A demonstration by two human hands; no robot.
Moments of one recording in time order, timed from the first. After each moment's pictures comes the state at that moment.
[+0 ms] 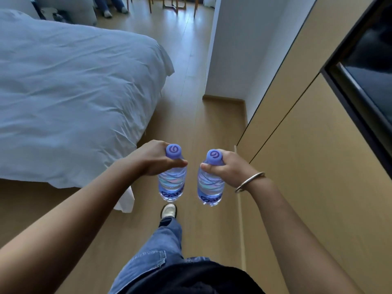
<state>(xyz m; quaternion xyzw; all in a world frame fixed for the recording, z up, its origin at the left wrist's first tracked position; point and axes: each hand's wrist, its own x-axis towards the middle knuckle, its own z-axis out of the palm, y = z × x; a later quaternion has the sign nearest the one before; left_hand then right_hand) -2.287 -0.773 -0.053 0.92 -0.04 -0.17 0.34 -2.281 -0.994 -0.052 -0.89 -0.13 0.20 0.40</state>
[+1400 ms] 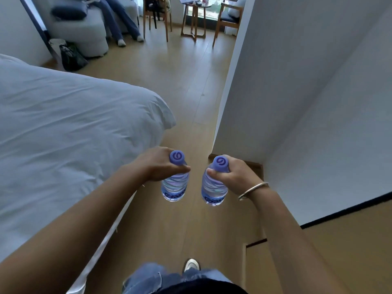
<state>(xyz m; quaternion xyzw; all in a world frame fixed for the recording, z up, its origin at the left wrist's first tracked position) -1.628 -0.745 -0.027 0.94 0.01 -0.13 0.32 -1.600 -0.967 -0.026 -0.89 -0.18 0.18 0.38</state>
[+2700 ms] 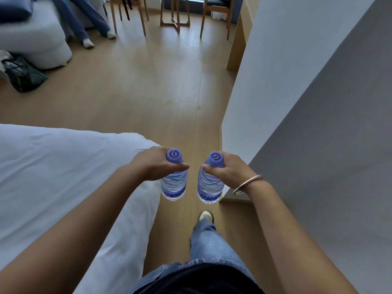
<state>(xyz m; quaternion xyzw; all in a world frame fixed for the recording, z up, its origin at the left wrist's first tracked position) -1.123 -0.546 -0.052 0.94 -0.02 -0.17 0.30 -1.112 -0.762 -0.048 -0.89 -0.13 0.19 0.38</state>
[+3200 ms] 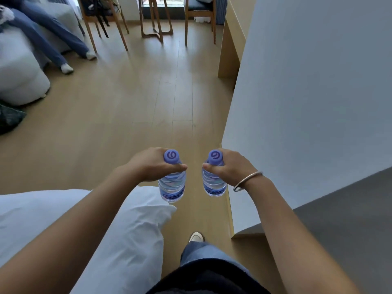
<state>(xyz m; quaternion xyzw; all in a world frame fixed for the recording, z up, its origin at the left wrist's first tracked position) -0.852 -0.520 -0.044 0.94 -0.03 -0.20 0.28 -0.851 -0.743 -0.066 -0.93 -0.10 0.14 0.33</state>
